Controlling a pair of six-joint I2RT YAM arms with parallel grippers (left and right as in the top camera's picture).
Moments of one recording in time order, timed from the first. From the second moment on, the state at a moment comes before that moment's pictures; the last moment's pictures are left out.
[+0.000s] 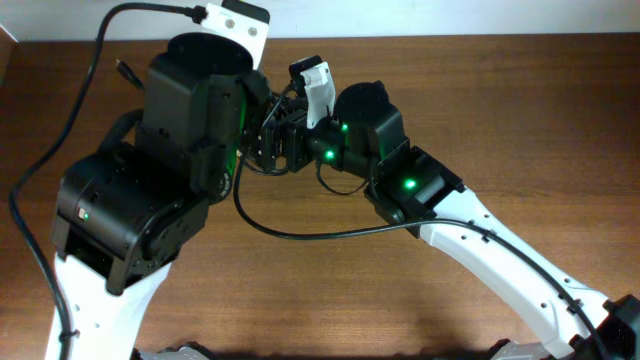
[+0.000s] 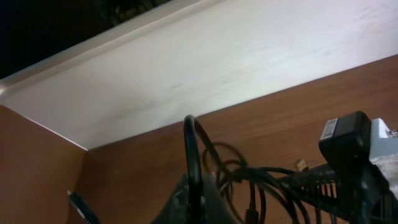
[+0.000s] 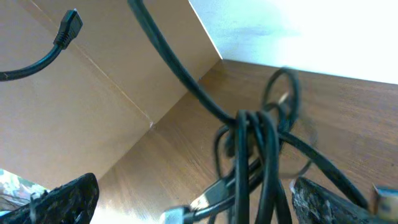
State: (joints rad) left arm -0.57 1.49 2.23 -1.25 -0.57 0.09; right arm 0.72 1.58 1.42 -0.09 -0.33 0.46
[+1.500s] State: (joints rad) left arm -0.57 1.47 2.23 -1.28 -0.62 0.10; right arm 0.69 1.57 1.43 -0.29 -0.40 0.33
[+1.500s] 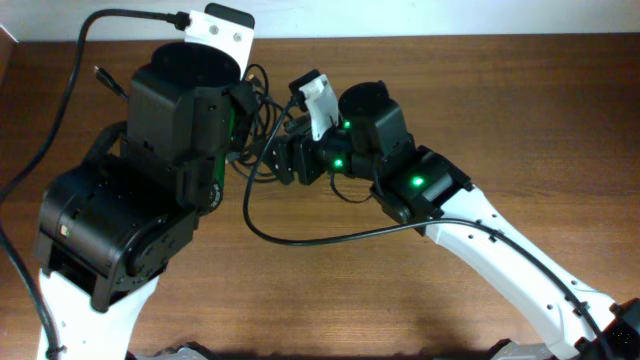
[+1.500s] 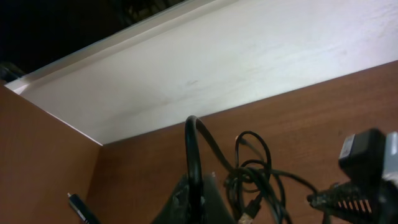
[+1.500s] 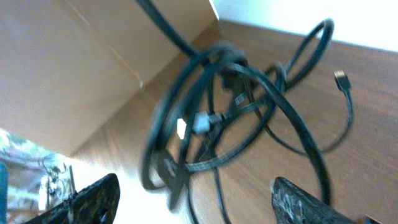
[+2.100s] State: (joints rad) left arm -0.57 1.46 2.25 -1.27 -0.77 0.11; right arm 0.70 1.60 1.53 -0.33 -0.36 0.25
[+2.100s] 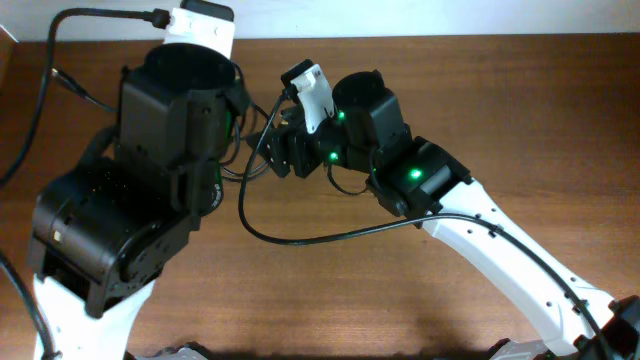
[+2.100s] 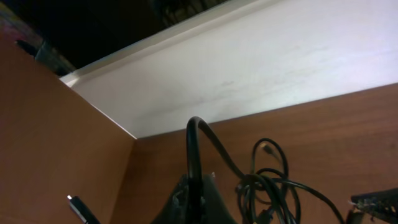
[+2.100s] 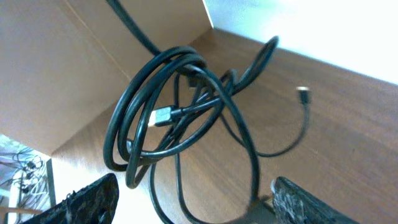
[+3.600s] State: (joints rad) left arm -0.05 1.39 2.26 -1.39 -0.59 0.04; right arm -0.44 1.39 1.60 -0.77 -0.46 0.14
